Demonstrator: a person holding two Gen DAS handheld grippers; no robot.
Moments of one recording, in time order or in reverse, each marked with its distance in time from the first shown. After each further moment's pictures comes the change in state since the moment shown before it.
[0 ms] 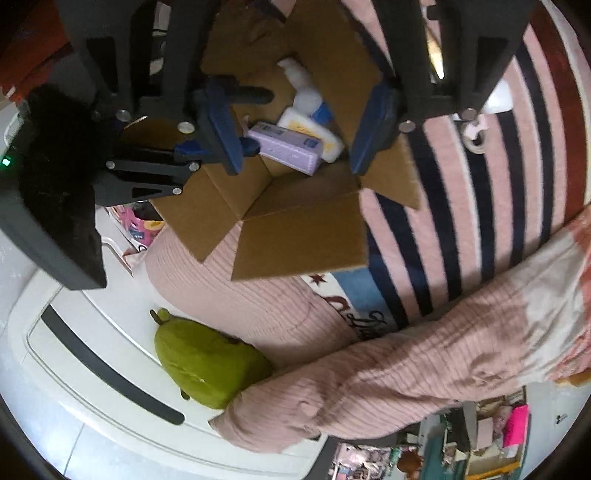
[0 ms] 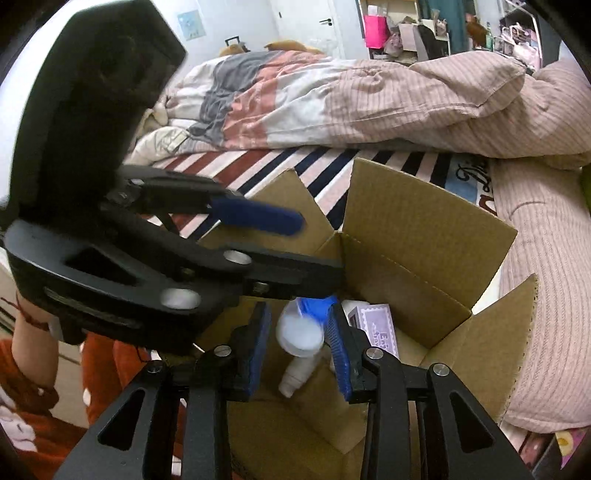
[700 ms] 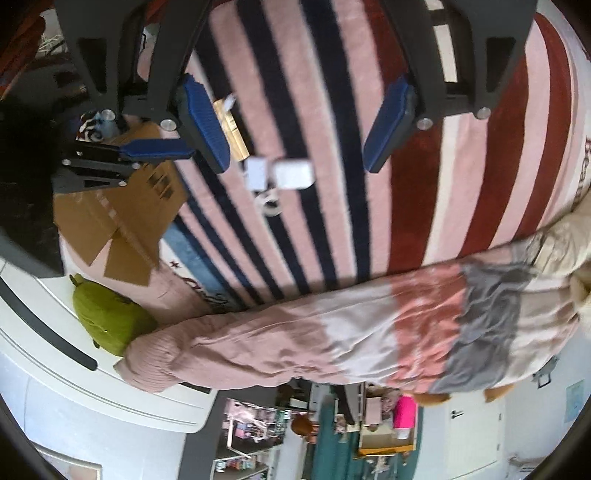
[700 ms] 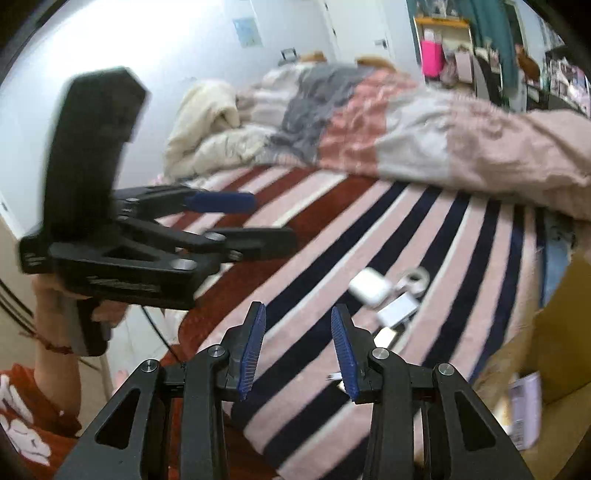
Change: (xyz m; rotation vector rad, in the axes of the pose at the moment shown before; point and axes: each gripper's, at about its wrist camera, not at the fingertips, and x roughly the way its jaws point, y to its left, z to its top) left arm -0.136 0.152 -0.139 -0.156 -0.177 0.340; right arm 0.085 0.172 0.041 -0.087 -0.052 0.099
